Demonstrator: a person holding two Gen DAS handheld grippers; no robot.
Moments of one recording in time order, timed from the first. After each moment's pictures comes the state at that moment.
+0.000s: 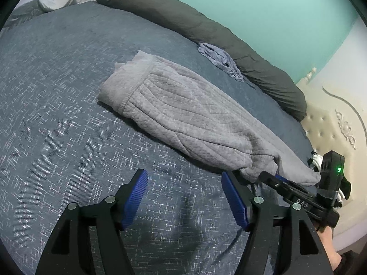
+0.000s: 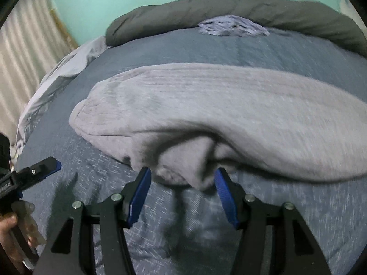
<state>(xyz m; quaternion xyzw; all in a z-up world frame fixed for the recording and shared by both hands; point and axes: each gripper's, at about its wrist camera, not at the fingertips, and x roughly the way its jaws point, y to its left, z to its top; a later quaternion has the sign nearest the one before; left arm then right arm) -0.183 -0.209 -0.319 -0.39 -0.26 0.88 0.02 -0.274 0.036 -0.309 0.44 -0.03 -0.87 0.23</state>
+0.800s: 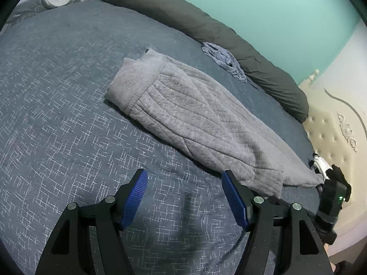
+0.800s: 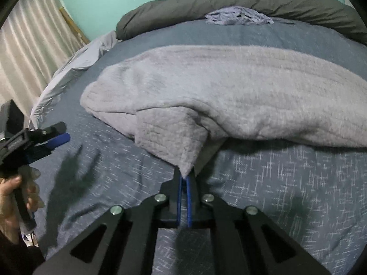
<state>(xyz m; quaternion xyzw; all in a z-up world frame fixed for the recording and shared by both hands) -0.185 -0.224 -0.323 -0.39 -0.27 0.88 0.02 -0.247 0.066 -0.327 0.46 -0.05 -0.85 0.27</state>
